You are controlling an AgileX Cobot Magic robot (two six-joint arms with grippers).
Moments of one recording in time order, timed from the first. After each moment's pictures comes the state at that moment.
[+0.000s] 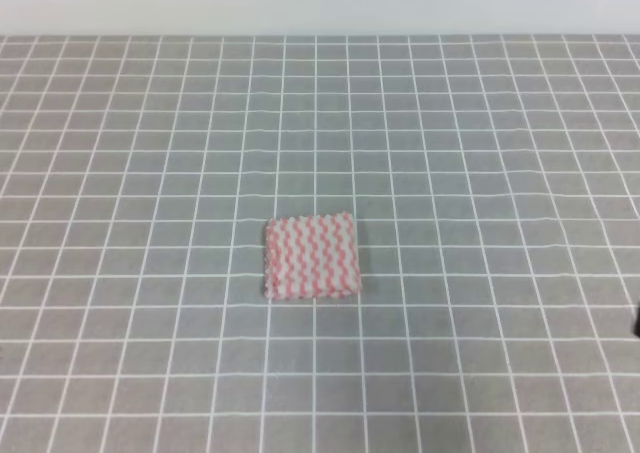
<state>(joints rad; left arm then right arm) -0.28 0.10 -0.20 -0.81 0.17 0.78 0.42 0.59 -0.58 0.40 0.54 -0.09</state>
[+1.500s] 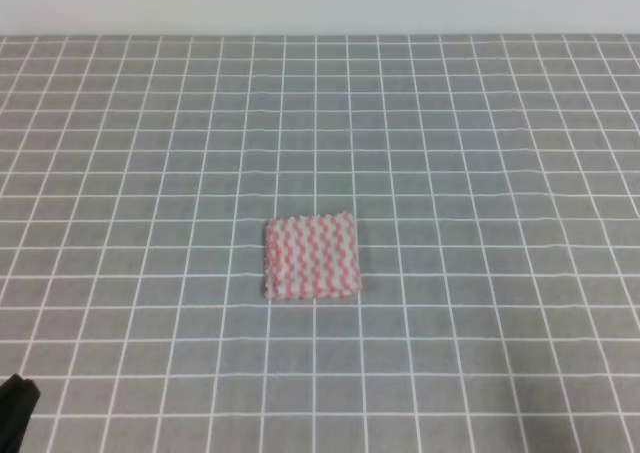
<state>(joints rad) -0.28 -0.02 0.01 -0.82 0.14 0.78 0.24 0.11 0.00 0.33 0.00 -0.17</state>
